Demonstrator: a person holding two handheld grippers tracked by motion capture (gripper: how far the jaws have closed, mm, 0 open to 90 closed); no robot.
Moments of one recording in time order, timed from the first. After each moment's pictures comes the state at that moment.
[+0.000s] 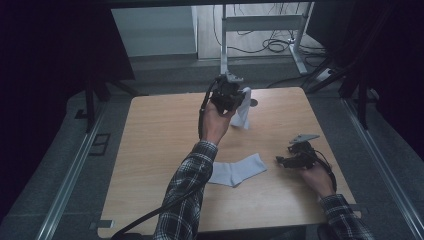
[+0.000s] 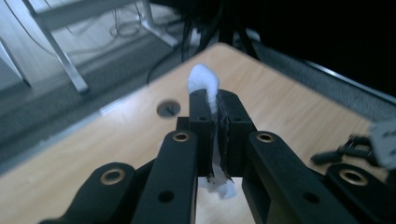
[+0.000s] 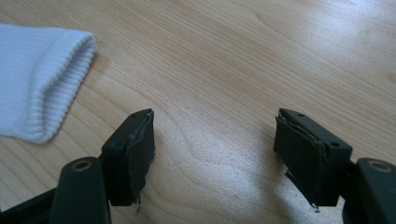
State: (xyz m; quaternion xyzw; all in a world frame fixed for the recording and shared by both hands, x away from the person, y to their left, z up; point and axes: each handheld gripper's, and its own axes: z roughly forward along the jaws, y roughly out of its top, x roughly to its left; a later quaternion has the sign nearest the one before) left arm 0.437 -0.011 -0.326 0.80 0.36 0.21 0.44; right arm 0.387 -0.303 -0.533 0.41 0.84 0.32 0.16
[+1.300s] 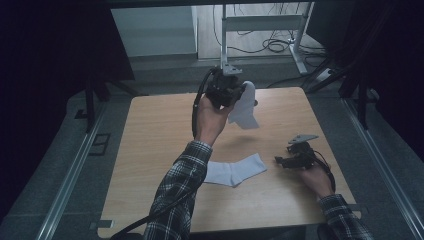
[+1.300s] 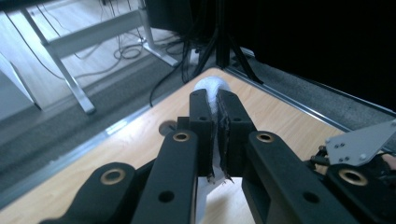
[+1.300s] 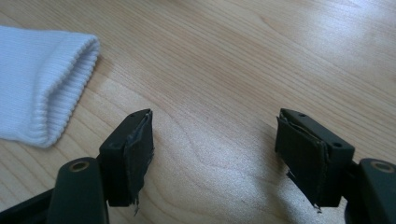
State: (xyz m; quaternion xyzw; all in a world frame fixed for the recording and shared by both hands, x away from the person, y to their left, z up) left arm 0.403 -0.004 -0.278 0.80 0.33 0.24 0.44; right arm 0.386 -0.300 -0.533 0.42 0.83 0.32 0.16
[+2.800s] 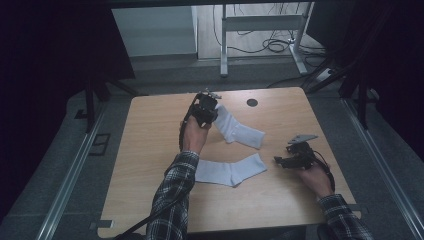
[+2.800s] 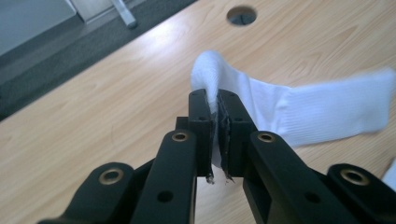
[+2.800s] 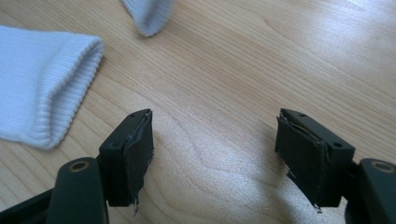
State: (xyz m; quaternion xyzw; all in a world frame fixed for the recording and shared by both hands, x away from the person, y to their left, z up) left arm 0.450 0.047 -0.408 0.82 0.43 0.24 0.29; right arm 0.387 -0.298 -0.534 0.41 0.84 0.33 0.16
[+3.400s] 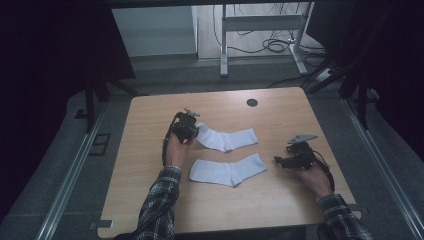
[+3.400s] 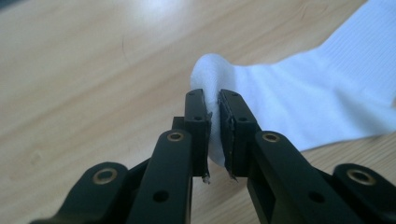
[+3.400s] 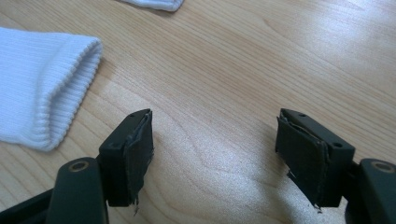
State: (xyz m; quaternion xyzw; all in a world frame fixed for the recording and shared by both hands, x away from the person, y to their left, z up) left arm 0.438 0.109 -0.481 0.82 0.48 0.19 0.26; right arm 0.387 -0.298 -0.534 0.41 0.83 0.33 0.16
